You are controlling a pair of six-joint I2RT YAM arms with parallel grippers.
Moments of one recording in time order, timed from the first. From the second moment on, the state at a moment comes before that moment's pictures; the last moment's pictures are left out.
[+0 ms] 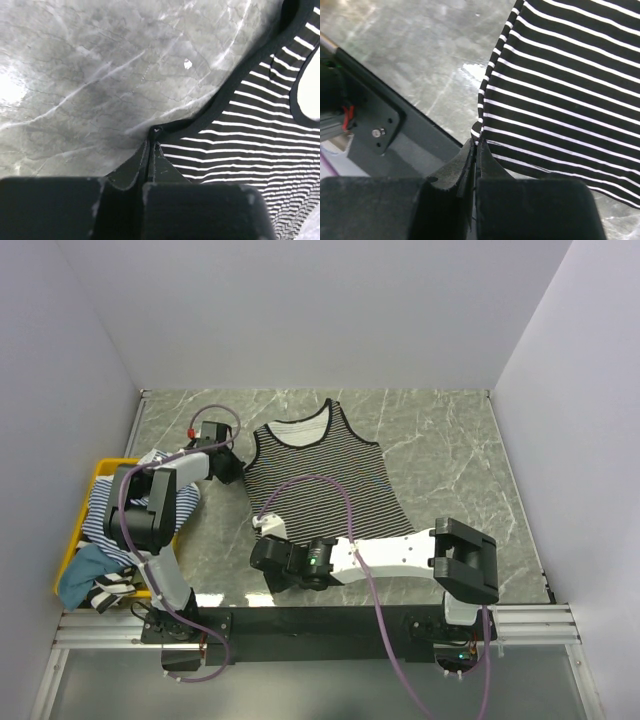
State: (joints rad) left arm -0.13 1.83 1.07 -0.19 0.00 -0.85; right arm 1.38 1.75 1.17 -0.35 0.24 0.79
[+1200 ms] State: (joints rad) left arm -0.36 1.87 1.41 -0.37 -0.18 -0.87; right arm 1.25 1.43 0.85 -0.12 0.12 0.86
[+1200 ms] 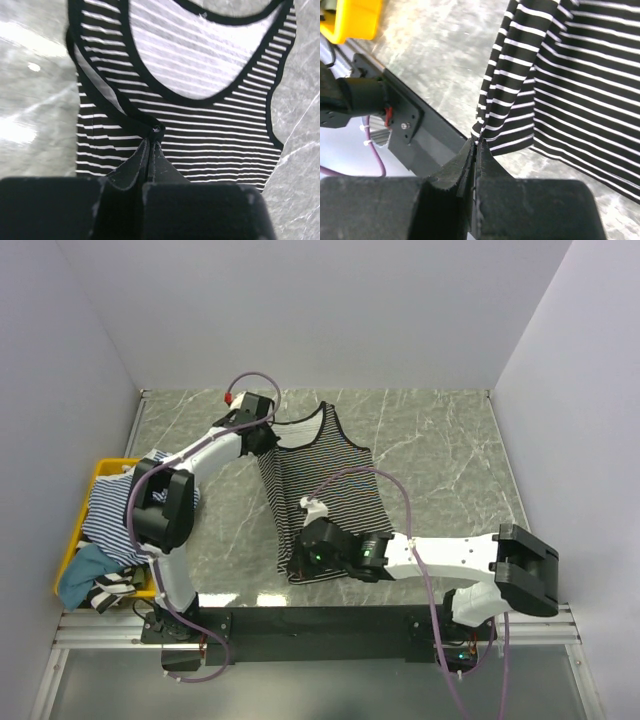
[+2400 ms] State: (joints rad) left arm -0.51 2.19 1.66 -0.38 -0.15 -0.89; right arm 1.08 1.23 0.43 -0.06 0.20 1.05
